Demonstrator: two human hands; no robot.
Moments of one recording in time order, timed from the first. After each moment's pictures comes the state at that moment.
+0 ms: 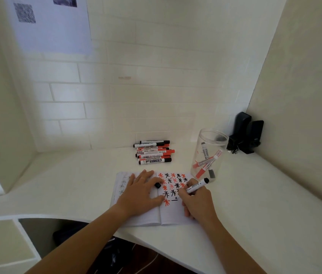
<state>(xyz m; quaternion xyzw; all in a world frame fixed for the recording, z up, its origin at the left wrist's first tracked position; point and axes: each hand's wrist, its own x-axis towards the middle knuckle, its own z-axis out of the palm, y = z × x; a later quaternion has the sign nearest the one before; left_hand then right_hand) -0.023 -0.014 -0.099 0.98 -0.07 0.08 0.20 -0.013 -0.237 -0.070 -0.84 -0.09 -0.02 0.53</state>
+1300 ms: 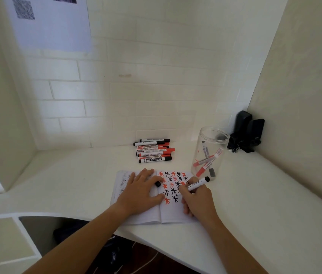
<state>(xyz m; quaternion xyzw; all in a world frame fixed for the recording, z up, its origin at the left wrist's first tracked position) -0.024 -0.015 -0.099 0.97 -0.07 0.08 0.20 -0.014 -0.236 -0.066 -0.84 -0.08 -0.01 0.54</state>
